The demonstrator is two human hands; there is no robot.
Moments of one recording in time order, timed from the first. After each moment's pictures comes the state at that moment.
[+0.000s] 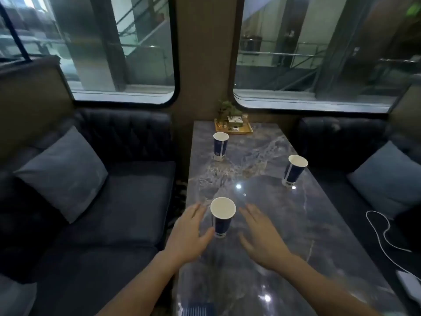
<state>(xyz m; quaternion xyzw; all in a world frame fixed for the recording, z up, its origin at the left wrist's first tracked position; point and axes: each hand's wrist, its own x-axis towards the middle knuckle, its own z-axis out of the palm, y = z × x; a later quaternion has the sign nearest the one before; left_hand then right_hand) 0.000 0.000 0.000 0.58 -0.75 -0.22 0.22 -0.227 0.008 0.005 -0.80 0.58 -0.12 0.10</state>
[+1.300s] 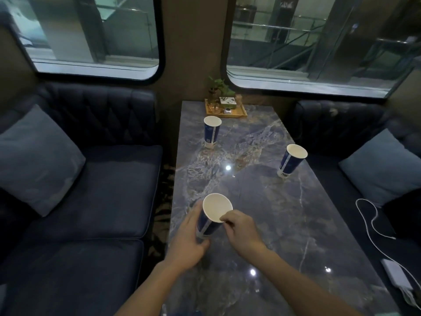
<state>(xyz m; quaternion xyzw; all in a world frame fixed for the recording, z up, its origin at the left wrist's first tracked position) -0.024 -0.043 -0.060 0.54 -0.68 -0.39 0.32 -0.201 -0.058 -0.037 -0.71 0.61 -0.26 0.22</state>
